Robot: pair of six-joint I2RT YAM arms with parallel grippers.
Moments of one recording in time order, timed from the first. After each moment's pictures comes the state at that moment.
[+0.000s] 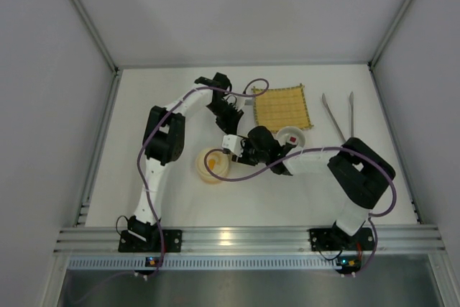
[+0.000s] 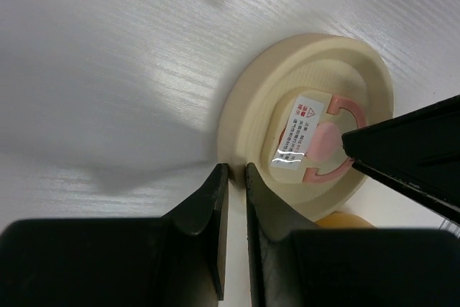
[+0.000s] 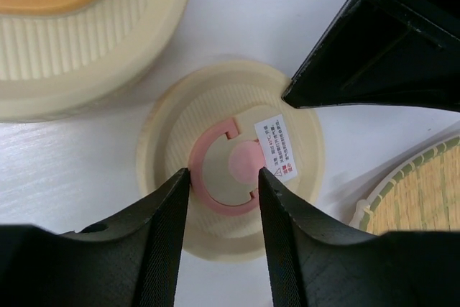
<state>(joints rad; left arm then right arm) -0.44 2.38 2.00 -1.04 0.65 0.54 0.82 1.71 0.82 0.24 -0.08 -0.65</state>
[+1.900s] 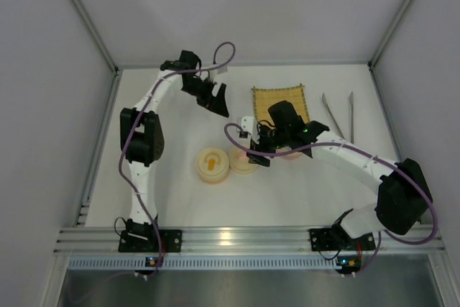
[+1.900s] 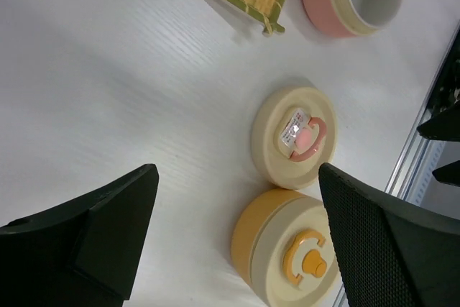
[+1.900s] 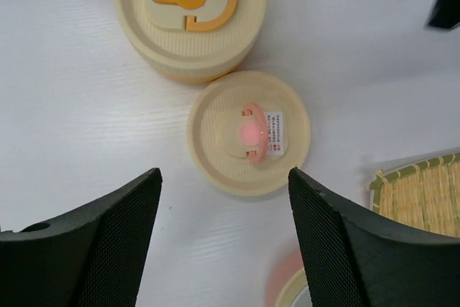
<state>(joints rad) -0.29 2.25 2.03 -1.03 0.83 0.37 0.68 1.42 1.03 -0.40 -0.50 -0.60</state>
